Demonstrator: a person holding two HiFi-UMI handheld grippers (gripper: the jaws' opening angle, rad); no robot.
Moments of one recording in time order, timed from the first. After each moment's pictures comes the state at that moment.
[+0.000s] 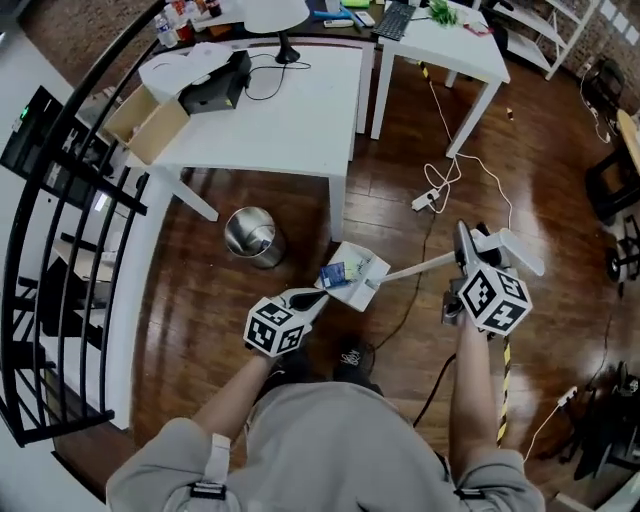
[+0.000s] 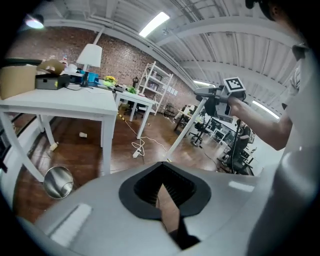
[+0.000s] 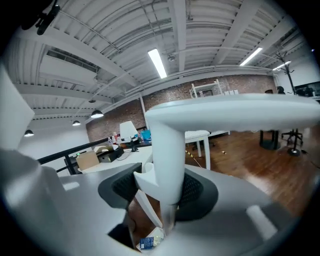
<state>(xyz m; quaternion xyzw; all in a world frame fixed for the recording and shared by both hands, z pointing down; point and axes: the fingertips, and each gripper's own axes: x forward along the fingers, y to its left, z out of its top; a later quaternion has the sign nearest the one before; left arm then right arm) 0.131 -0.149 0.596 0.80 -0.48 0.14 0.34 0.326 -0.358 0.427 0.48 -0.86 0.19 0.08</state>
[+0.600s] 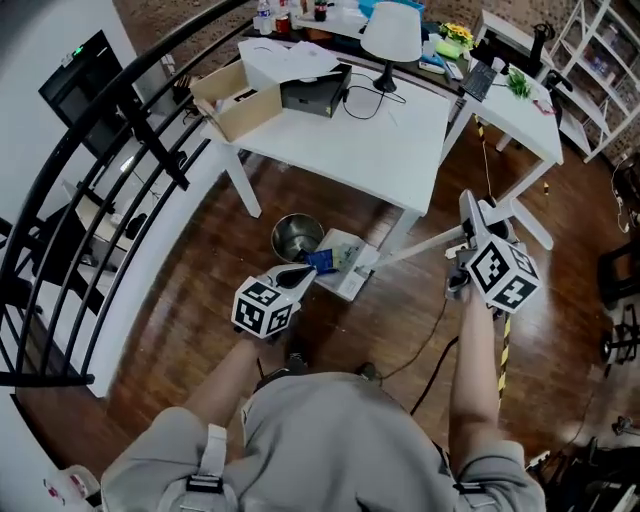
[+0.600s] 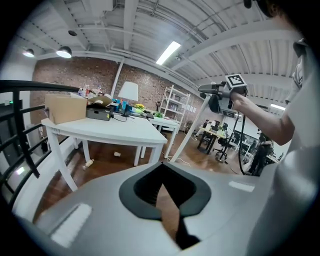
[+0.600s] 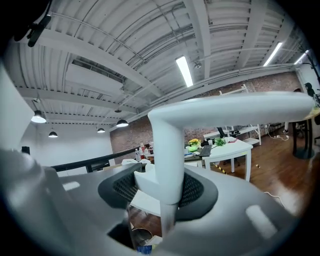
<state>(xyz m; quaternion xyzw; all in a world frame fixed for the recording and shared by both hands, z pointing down) -0.097 -0.088 0.536 0.74 -0.62 0.08 0.26 0.068 -0.324 0.316 0.37 -0.92 0.12 0.01</state>
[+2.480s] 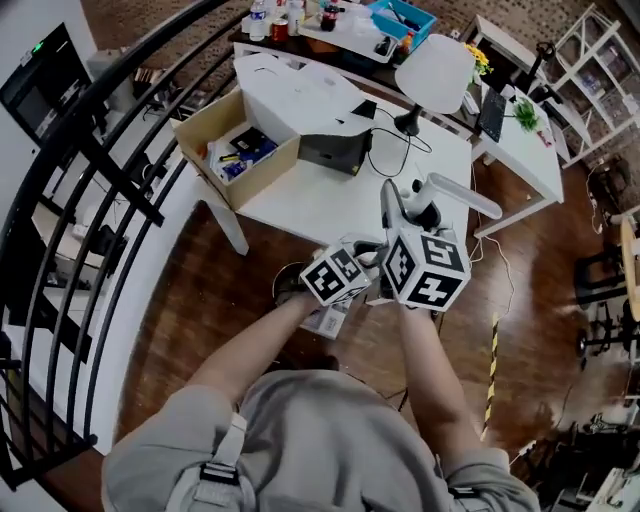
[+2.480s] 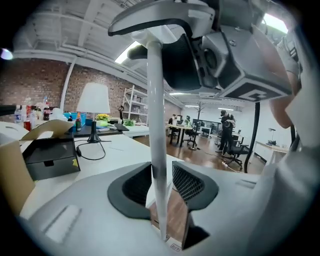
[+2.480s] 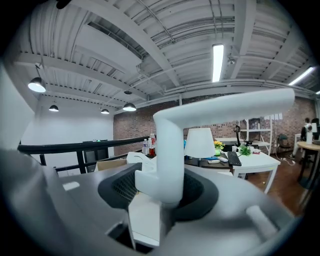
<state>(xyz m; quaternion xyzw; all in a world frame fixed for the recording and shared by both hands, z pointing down) -0.252 -0.337 0.501 0.89 -0.42 0.13 0.14 -0.332 -0.368 0.328 0.37 -0.92 0.05 0.10</state>
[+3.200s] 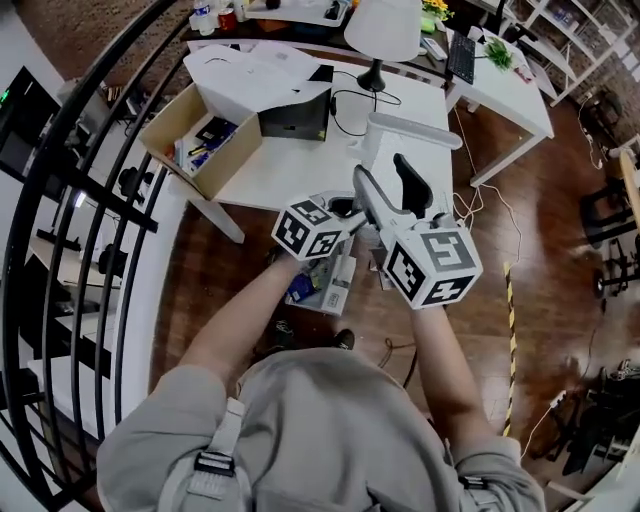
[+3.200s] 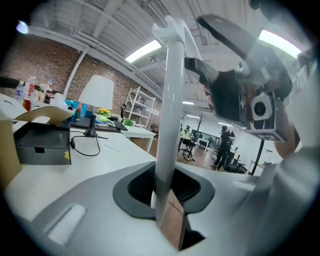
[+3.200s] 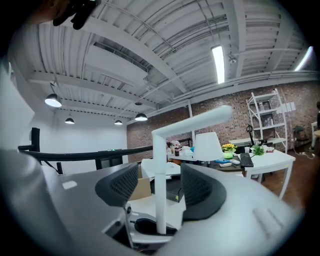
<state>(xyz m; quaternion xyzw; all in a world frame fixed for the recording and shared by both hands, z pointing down) -0.237 -0.356 0.485 0.89 -0.41 0.06 0.20 -0.270 -0.329 0.312 0.28 -0.96 0.05 0.05</state>
